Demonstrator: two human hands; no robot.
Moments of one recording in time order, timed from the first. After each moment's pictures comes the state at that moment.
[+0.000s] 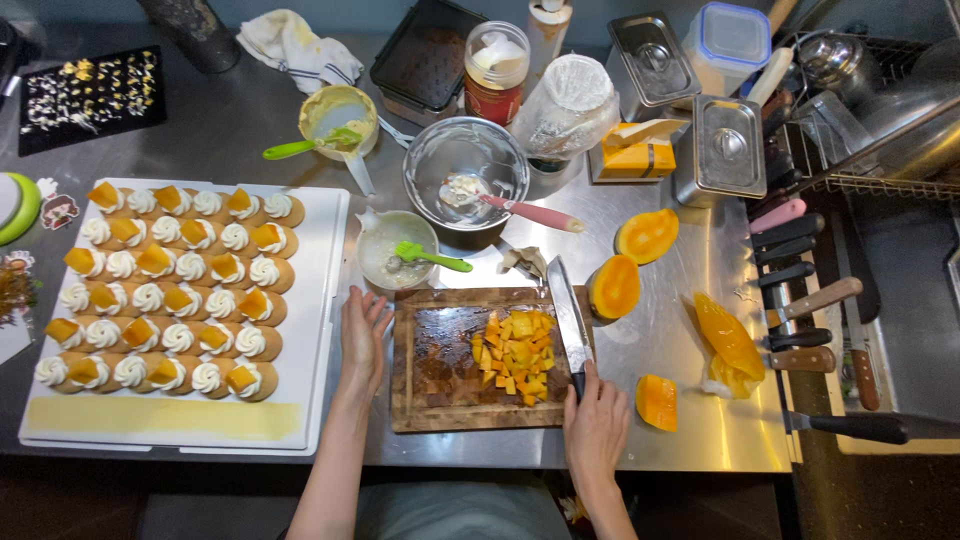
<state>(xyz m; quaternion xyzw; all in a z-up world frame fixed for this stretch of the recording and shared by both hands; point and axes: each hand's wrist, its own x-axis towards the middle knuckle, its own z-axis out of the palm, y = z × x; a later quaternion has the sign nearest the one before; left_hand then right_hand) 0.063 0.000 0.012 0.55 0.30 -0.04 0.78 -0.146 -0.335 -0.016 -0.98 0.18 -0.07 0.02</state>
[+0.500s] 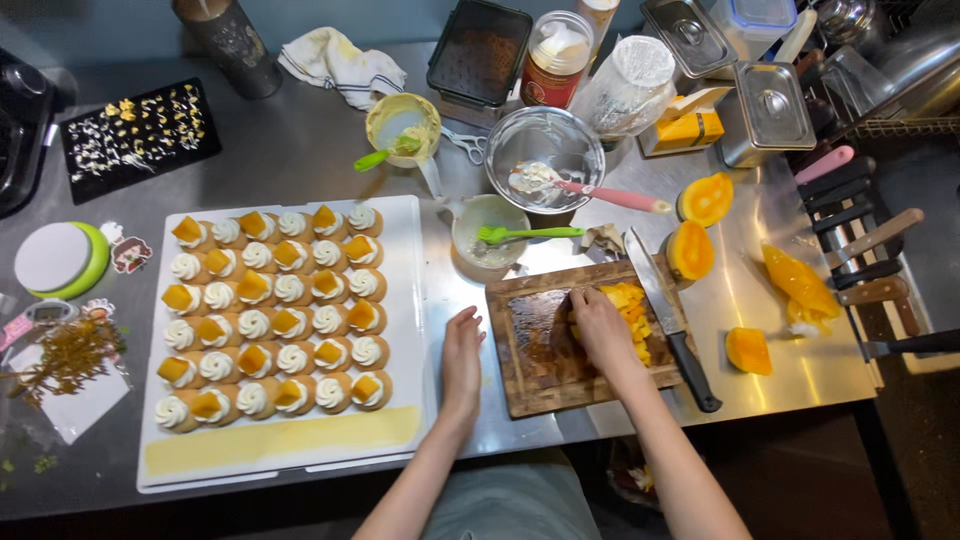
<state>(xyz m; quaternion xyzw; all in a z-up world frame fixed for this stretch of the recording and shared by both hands) 0.015 0.047 0.043 0.60 0.18 -0.17 0.76 -0.005 -0.239 -0.041 -1.00 0.01 0.04 0.01</state>
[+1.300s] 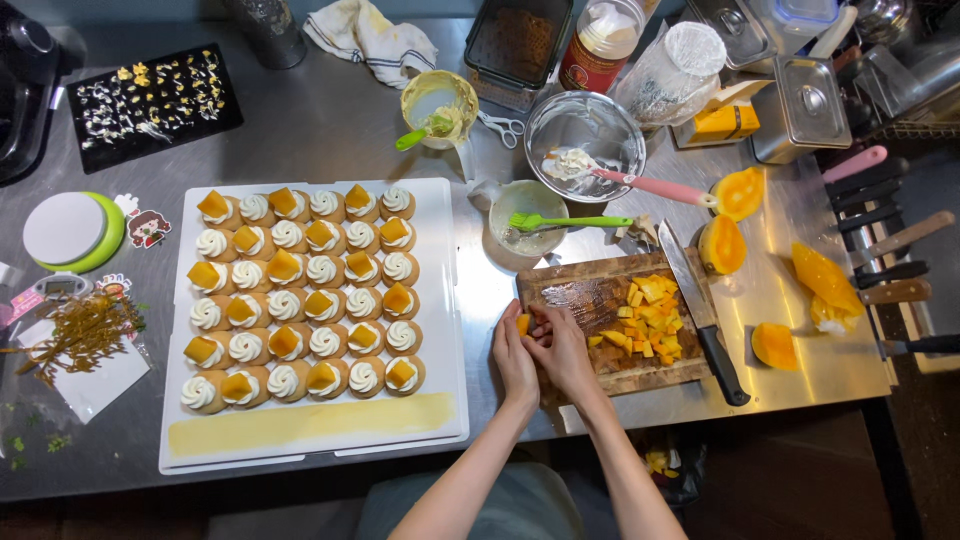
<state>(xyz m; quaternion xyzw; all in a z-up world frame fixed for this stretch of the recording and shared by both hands) -0.010 0.008 -0.011 0.50 0.22 -0.09 0.83 -0.017 -0.091 -0.011 -0.87 0.17 0.02 0.47</state>
